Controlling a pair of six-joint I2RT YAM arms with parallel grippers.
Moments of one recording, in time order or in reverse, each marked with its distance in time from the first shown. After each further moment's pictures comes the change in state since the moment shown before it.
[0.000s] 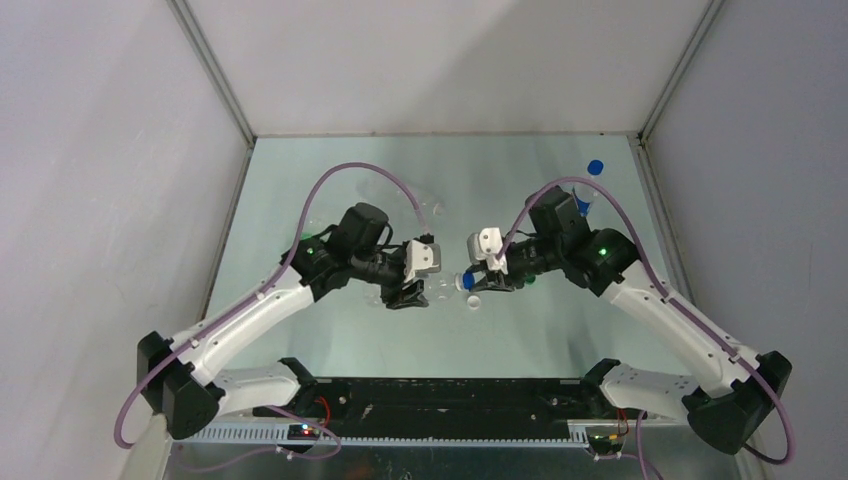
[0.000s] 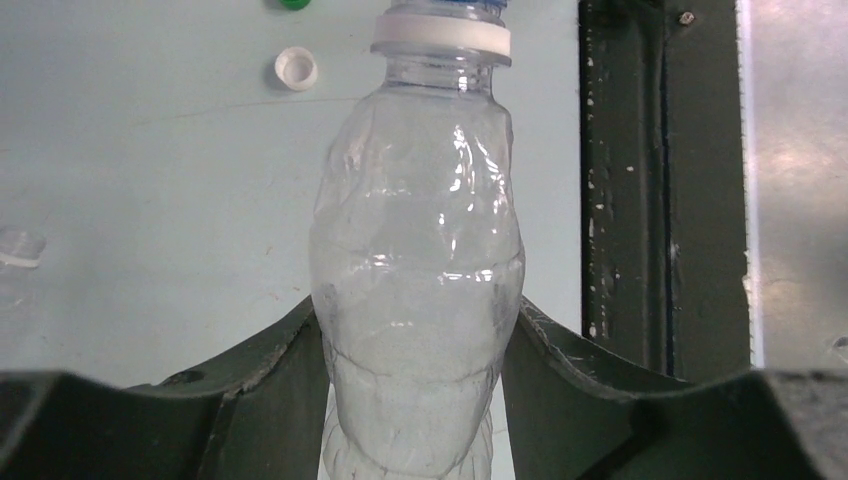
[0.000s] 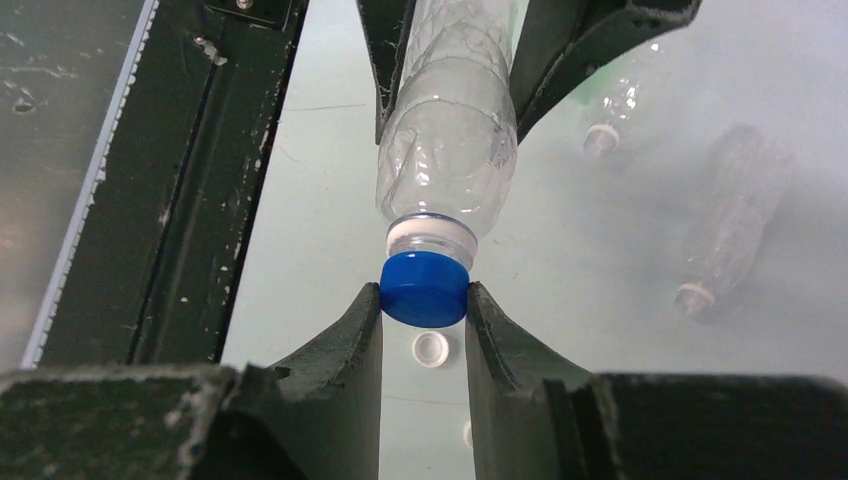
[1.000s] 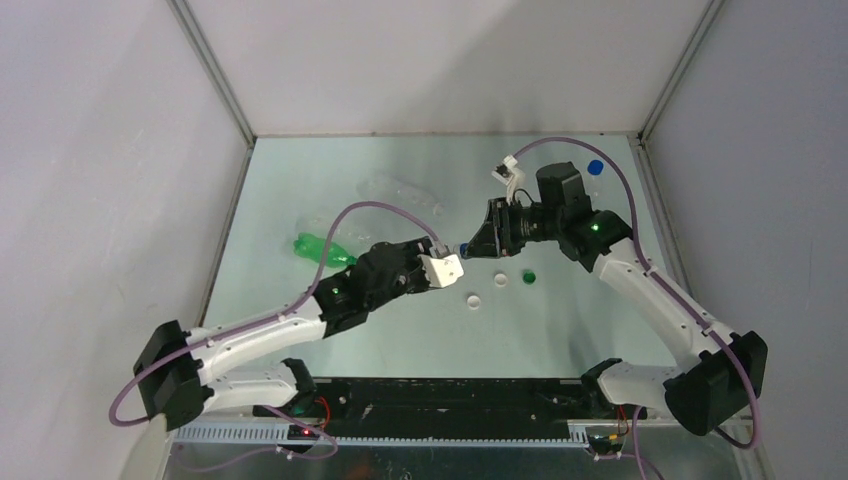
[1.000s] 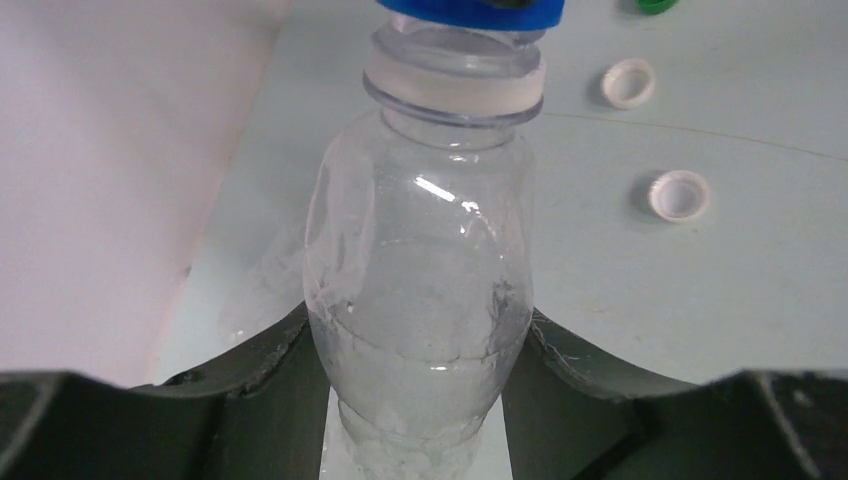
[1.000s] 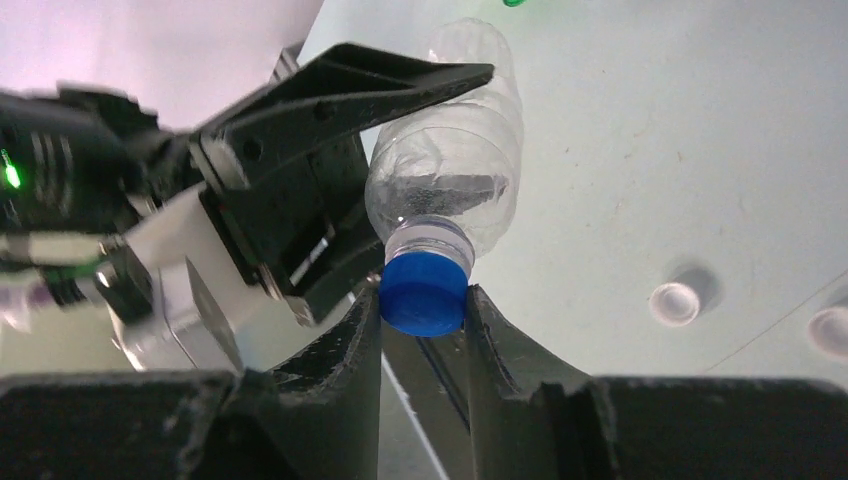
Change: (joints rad) left arm -0.223 -0.055 -0.294 0.642 -0.740 0.030; right arm -0.176 0.123 0.000 0.229 0.048 1.195
